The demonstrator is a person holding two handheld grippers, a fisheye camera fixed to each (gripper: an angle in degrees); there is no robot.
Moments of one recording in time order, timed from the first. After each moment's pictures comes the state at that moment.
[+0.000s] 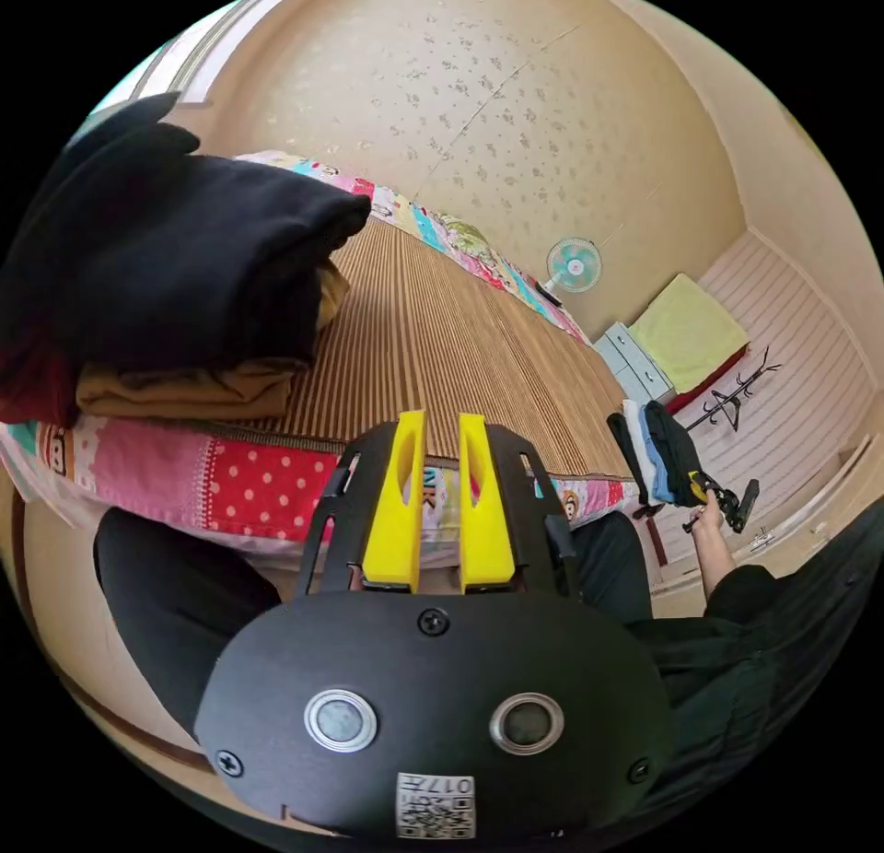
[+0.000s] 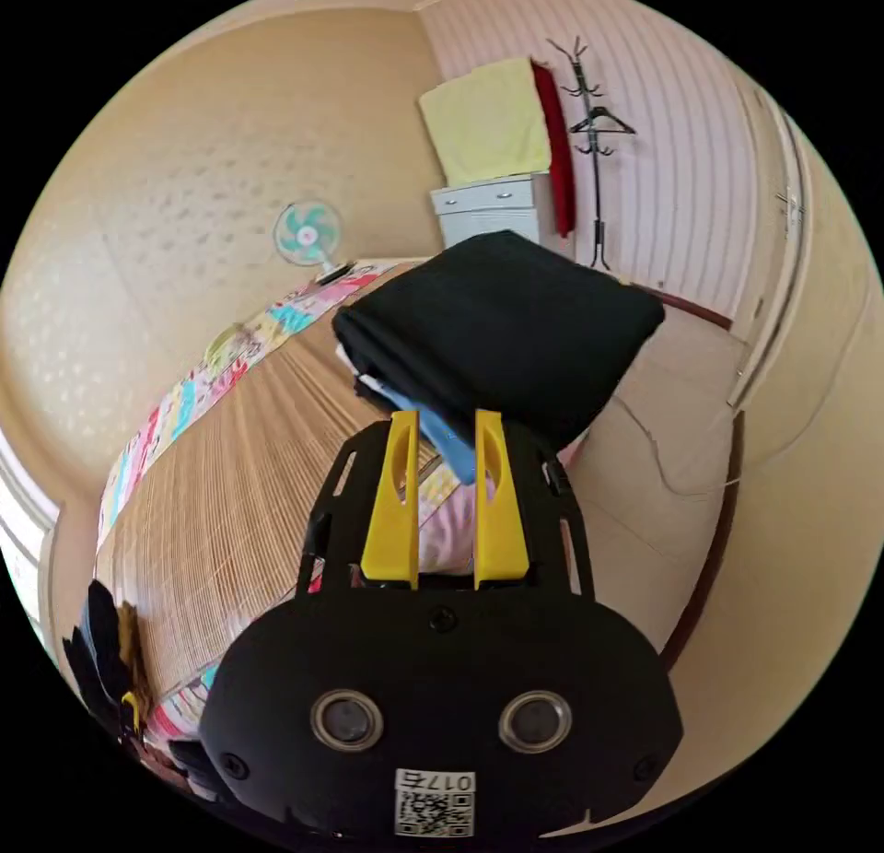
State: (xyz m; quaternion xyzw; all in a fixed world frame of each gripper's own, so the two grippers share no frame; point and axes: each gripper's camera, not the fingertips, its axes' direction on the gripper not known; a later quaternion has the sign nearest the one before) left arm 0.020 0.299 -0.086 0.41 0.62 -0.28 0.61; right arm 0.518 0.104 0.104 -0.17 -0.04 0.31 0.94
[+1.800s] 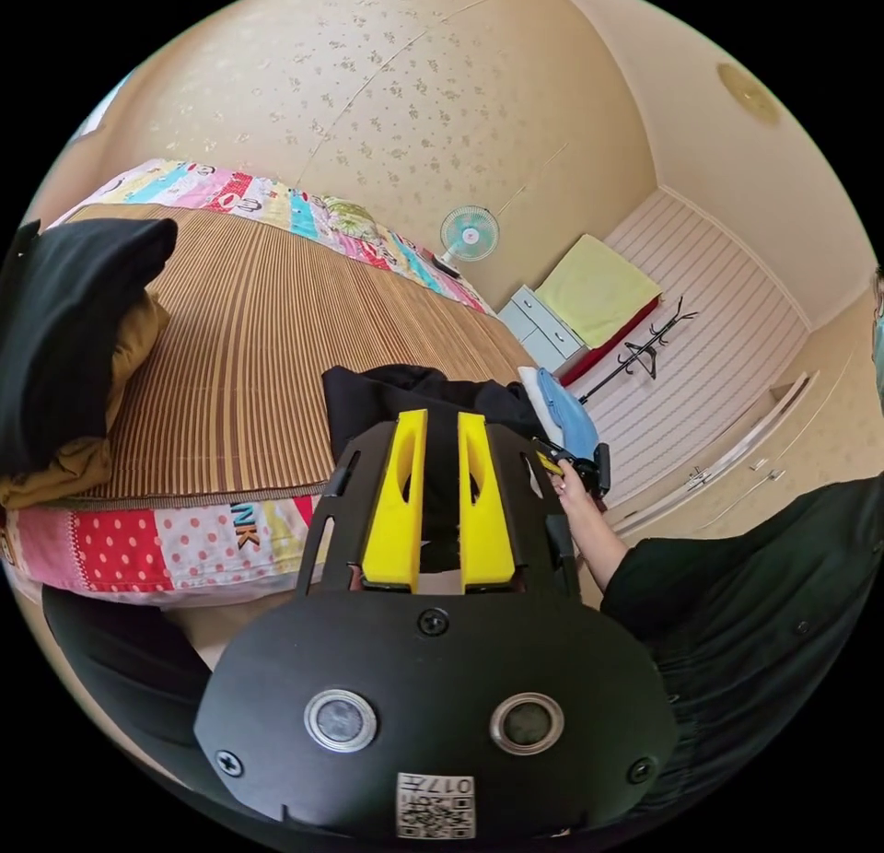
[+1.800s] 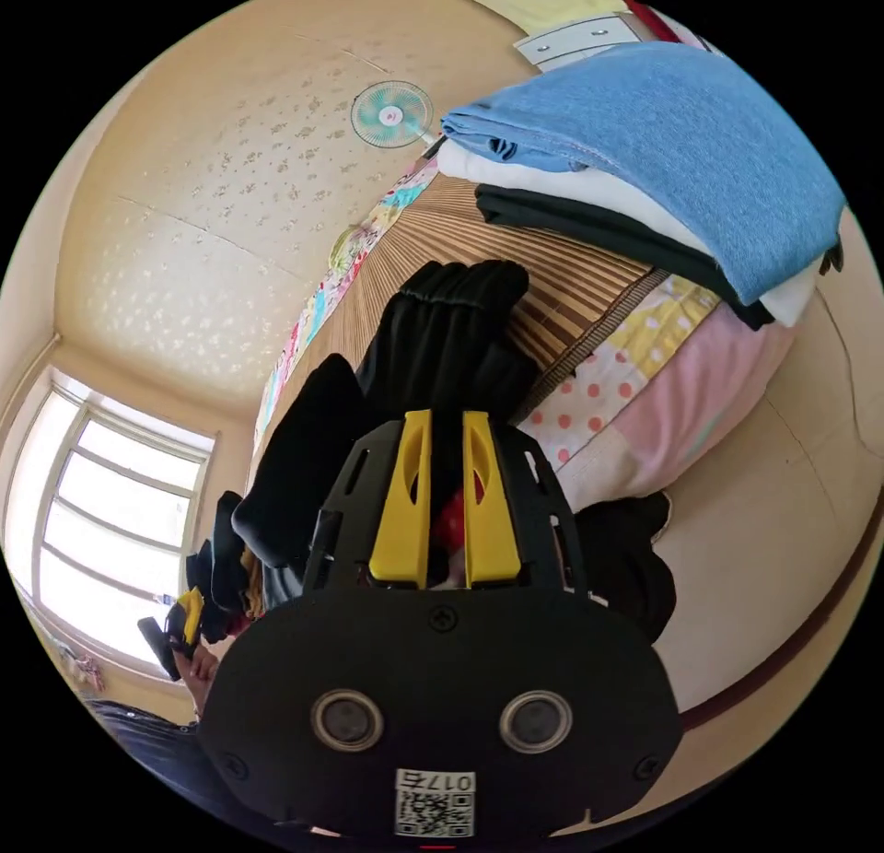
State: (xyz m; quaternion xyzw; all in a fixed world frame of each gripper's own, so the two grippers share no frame) left arm 0.099 0.404 -0.149 0.46 0.67 -0.15 0.56; right arm 0.357 0.126 0.220 -0.28 -0.37 0.33 0.82
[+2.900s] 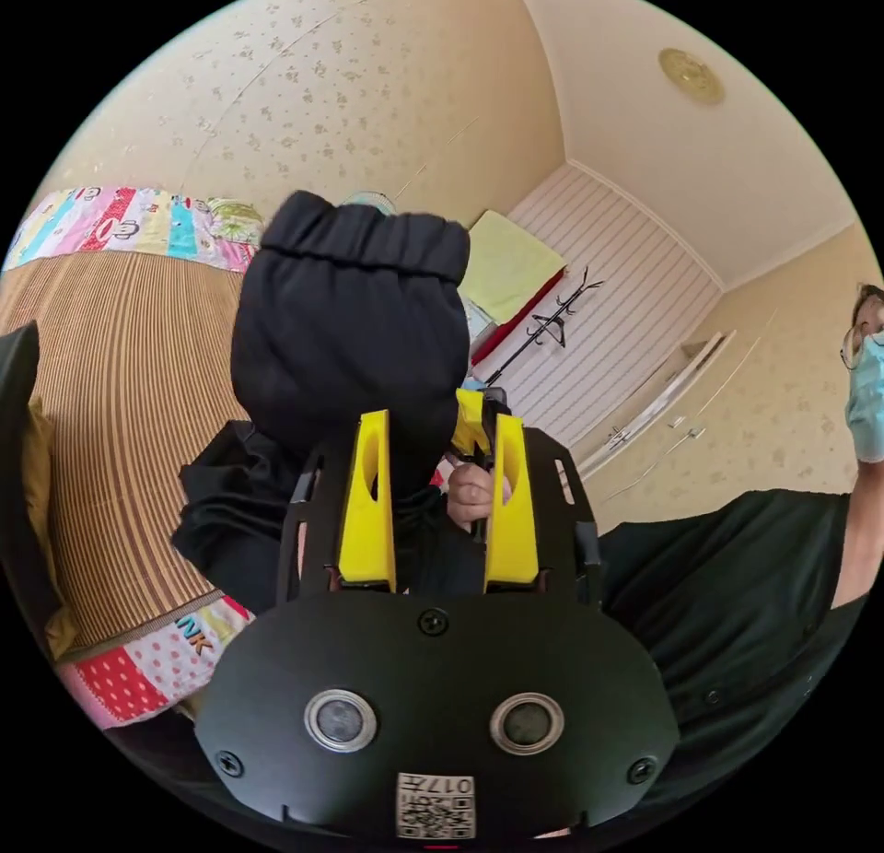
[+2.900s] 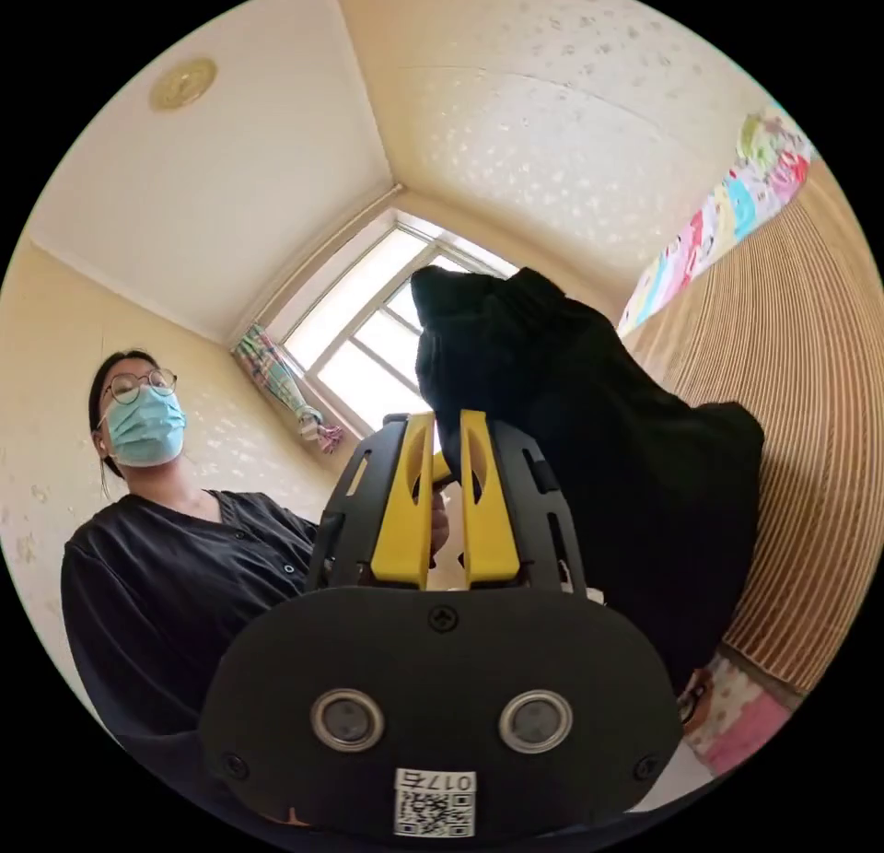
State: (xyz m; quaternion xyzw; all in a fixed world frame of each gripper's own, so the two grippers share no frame) left arm -0.003 0.305 -0.211 0.46 0.72 -0.05 0.52; right arm 0.245 0.080 0.130 -0.17 -0.87 0.15 0.44
